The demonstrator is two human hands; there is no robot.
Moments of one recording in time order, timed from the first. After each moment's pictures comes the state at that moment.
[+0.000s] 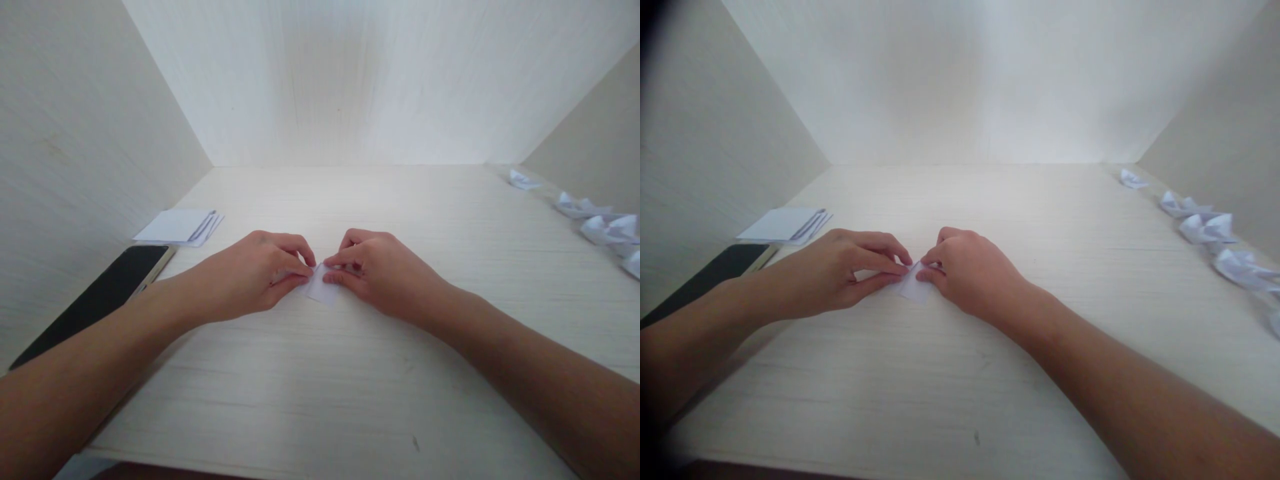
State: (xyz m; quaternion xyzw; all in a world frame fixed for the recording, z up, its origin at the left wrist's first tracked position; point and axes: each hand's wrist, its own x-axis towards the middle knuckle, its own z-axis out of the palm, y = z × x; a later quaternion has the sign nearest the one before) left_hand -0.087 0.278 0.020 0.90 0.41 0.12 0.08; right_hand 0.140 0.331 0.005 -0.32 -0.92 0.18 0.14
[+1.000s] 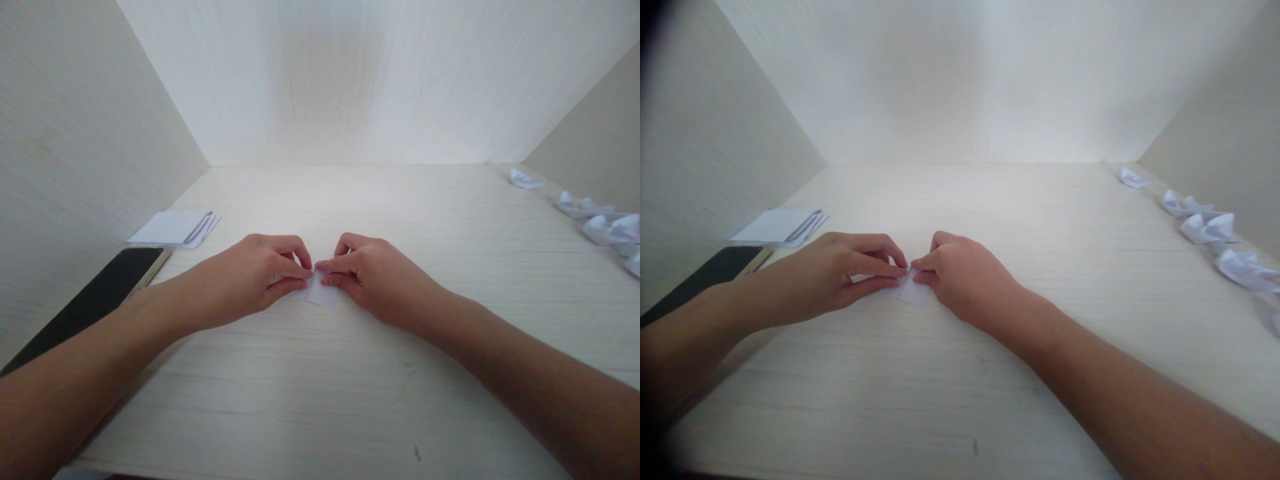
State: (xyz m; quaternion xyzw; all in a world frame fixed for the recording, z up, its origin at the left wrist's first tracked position) left_hand -0.088 0.279 0.019 0.90 0.40 0.13 0.08; right_hand 0.137 0.326 0.007 -0.32 -0.92 0.21 0.12
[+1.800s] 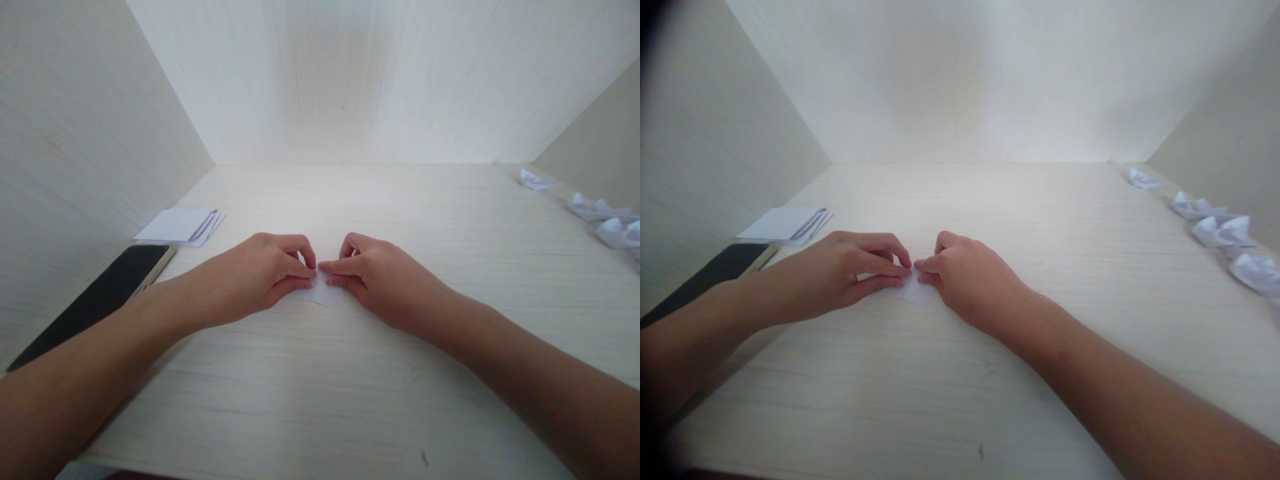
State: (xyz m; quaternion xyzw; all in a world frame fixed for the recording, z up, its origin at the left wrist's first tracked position) left_hand -0.086 0.279 0.020 0.90 0.42 0.12 0.09; right_hand 0.137 0.325 0.008 -0.31 -0.92 0.19 0.12
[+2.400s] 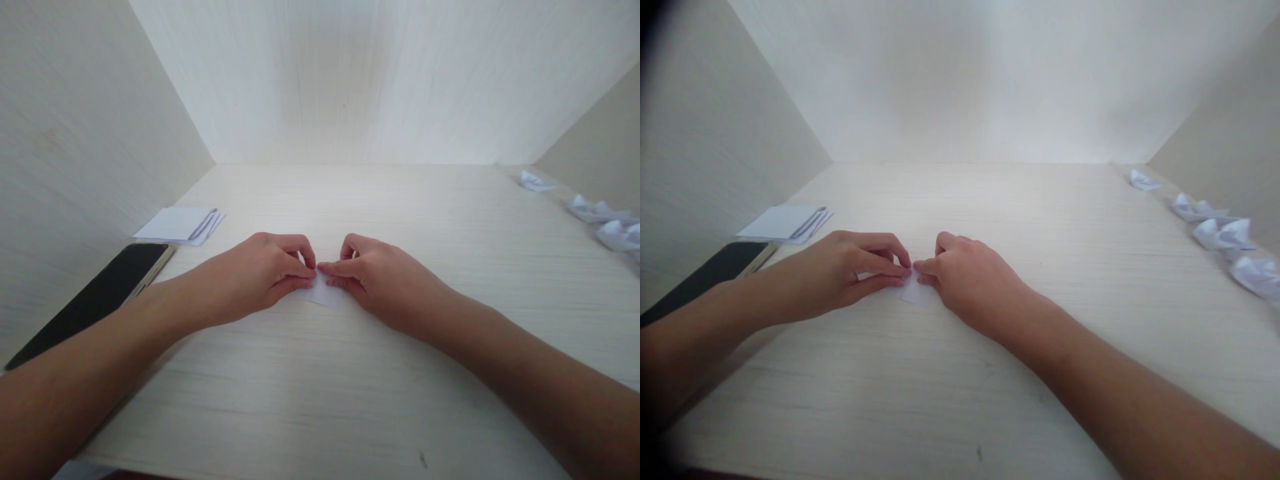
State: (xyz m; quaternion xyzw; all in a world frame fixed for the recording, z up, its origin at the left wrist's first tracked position) left_hand -0.086 0.278 0.021 0.89 0.42 0.12 0.10; right_hand 0.137 0.326 0.006 -0.30 -0.94 0.13 0.10
